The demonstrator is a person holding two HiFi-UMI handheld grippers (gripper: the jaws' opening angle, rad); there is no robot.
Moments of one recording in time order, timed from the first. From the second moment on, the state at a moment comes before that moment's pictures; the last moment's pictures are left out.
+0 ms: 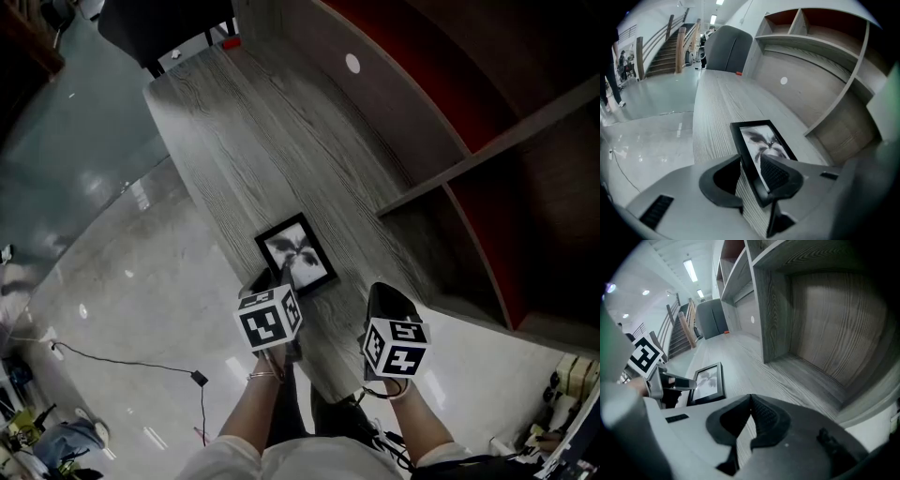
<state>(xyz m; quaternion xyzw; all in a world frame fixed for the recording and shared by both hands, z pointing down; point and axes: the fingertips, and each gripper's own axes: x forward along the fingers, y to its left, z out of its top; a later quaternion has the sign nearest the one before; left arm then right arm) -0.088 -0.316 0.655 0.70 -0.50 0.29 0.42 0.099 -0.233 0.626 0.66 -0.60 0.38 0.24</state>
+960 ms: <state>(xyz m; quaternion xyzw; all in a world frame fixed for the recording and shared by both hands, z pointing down) -0.091 -0.314 0.658 0.67 -0.49 0.26 0.49 0.105 -0.224 0.620 0.67 -0.60 0.38 0.23</state>
